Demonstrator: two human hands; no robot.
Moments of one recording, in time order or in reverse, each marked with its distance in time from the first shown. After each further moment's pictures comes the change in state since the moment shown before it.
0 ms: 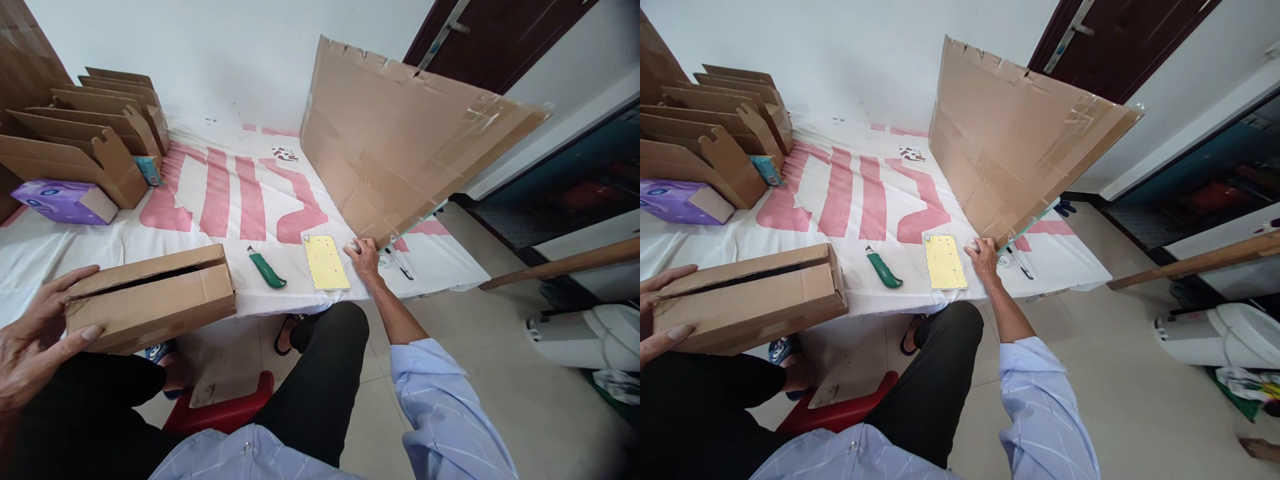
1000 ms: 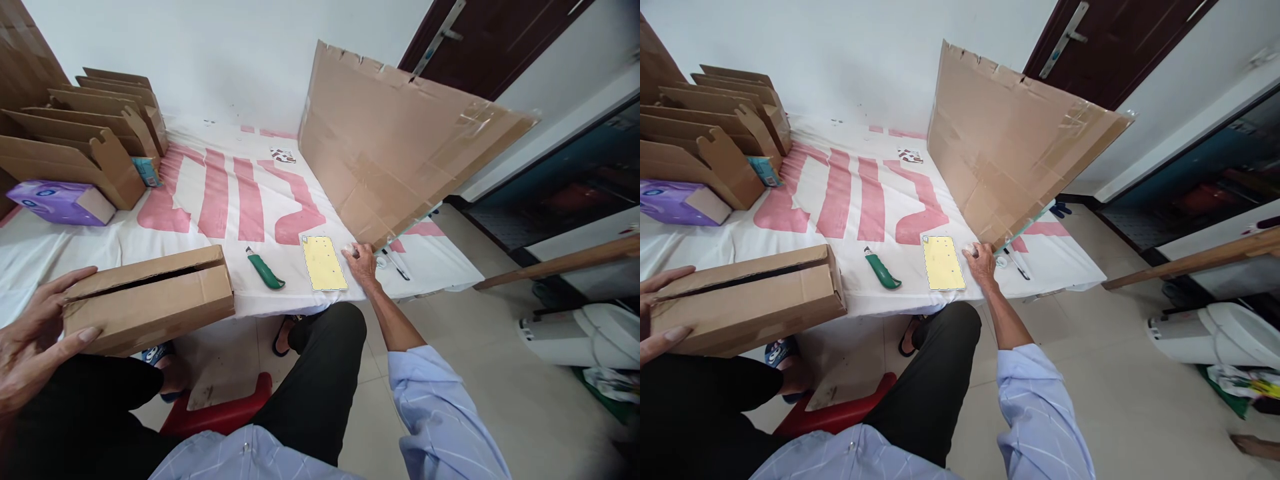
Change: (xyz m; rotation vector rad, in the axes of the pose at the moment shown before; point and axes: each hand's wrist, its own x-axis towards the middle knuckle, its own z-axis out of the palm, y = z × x) left_hand 0.002 -0.023 -0.002 0.026 0.001 0.022; right_hand -0.013 0.000 -0.002 -0.108 0.005 0.007
